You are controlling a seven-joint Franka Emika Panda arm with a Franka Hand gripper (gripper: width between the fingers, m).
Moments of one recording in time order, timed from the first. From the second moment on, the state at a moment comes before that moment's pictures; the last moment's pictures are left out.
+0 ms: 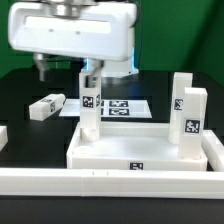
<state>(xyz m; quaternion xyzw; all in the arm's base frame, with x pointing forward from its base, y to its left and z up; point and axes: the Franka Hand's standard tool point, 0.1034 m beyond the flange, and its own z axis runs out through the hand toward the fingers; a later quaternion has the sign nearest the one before) 0.521 -0.121 0.112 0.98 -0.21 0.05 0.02</state>
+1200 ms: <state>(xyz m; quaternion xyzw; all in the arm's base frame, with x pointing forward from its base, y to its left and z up) 0.462 -0.195 0.081 0.98 -0.19 -0.08 -0.04</state>
